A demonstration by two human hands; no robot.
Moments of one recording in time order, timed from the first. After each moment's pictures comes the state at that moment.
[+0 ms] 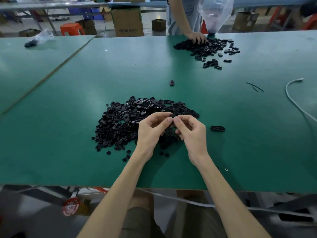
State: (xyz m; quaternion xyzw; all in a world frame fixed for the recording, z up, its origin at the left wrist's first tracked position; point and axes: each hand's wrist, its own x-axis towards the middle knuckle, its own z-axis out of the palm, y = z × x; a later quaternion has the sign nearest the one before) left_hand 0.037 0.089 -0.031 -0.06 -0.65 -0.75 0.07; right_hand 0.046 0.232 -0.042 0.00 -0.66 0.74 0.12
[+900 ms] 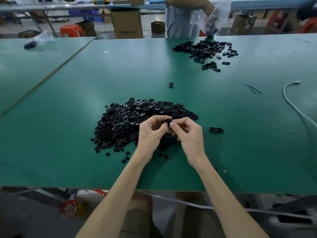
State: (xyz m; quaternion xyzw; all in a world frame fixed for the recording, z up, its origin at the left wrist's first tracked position) left_hand 0.039 0.092 -0.032 -0.05 -0.67 -0.74 0.07; right_hand 0.047 0.230 -0.041 0.03 -0.68 0.73 0.12
